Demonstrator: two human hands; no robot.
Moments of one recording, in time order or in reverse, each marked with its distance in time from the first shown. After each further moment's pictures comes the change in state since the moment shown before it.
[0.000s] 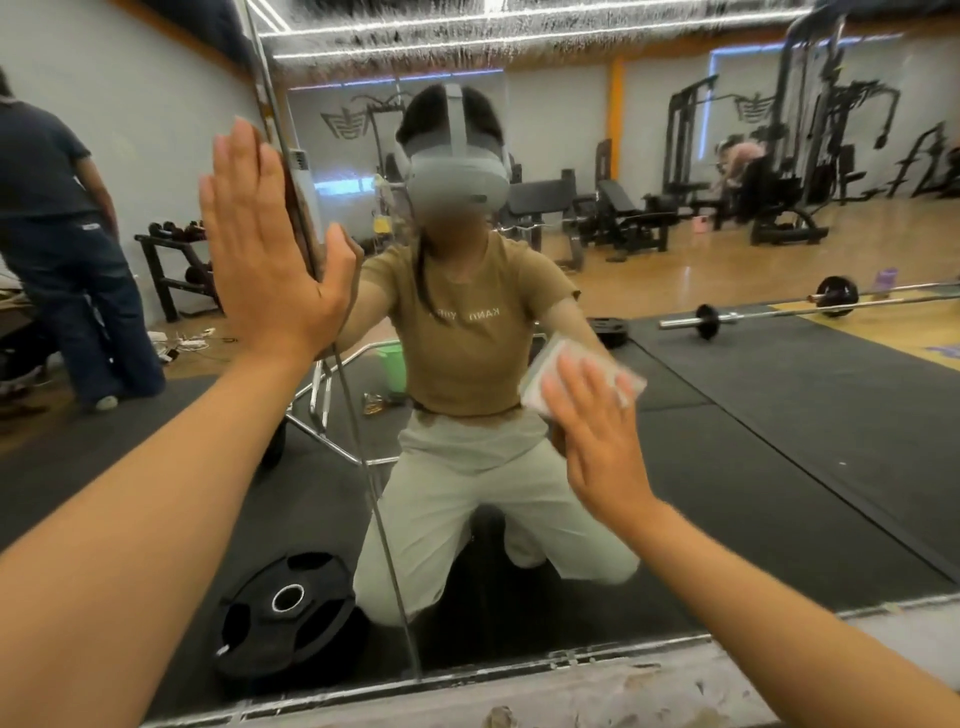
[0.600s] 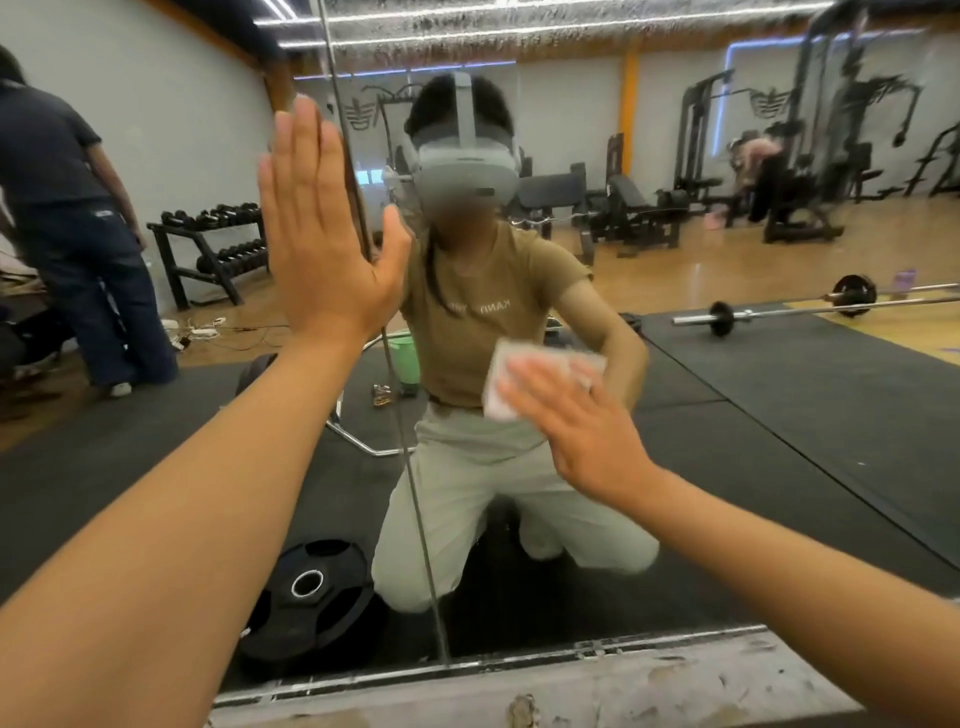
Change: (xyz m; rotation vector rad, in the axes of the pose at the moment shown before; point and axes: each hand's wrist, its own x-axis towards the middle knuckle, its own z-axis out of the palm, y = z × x) left_hand 0.002 0.000 0.002 -0.029 0.023 0.003; right_hand 0.041 -0.038 0.008 -0.111 -0.181 -0.274
